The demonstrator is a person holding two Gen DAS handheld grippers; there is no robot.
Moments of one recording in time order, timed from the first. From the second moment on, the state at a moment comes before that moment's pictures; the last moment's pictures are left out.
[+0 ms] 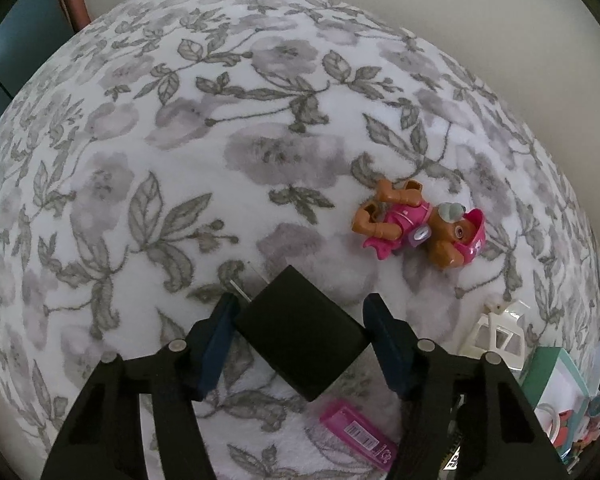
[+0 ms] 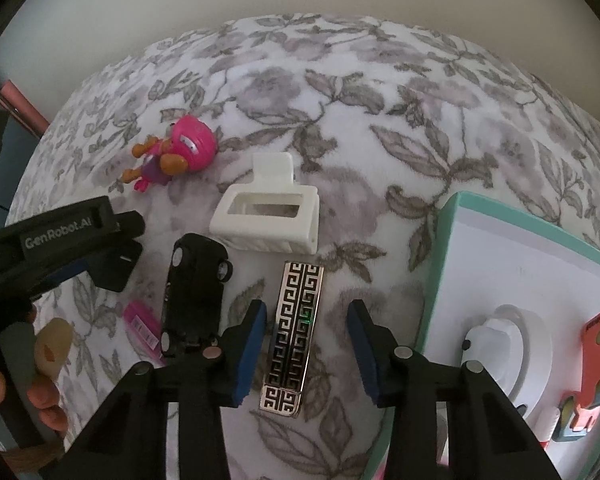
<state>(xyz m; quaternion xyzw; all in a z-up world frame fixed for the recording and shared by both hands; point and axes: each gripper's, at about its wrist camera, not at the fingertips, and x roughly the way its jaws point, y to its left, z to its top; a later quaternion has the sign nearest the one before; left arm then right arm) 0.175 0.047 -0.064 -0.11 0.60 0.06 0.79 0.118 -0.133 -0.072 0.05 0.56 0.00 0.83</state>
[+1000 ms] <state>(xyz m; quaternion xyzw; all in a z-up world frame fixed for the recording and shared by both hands) 0.117 0.004 -0.008 -0.07 0.57 0.04 0.82 0.064 -0.145 -0.042 0.08 0.52 0.00 0.85</state>
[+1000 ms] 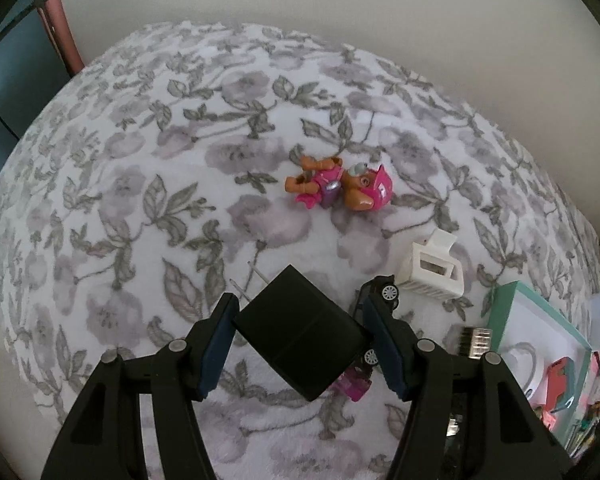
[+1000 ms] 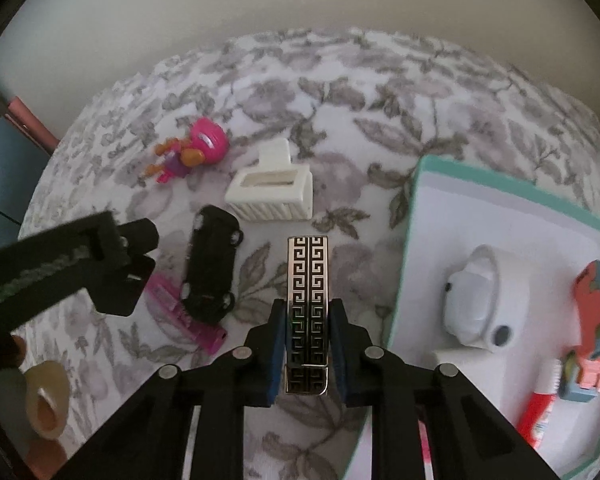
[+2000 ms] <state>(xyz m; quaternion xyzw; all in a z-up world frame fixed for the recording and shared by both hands) 0.060 -0.138 0.035 -0.01 0.53 -0.12 0.84 -0.005 -0.283 0.030 0.15 0.45 -0.15 0.87</state>
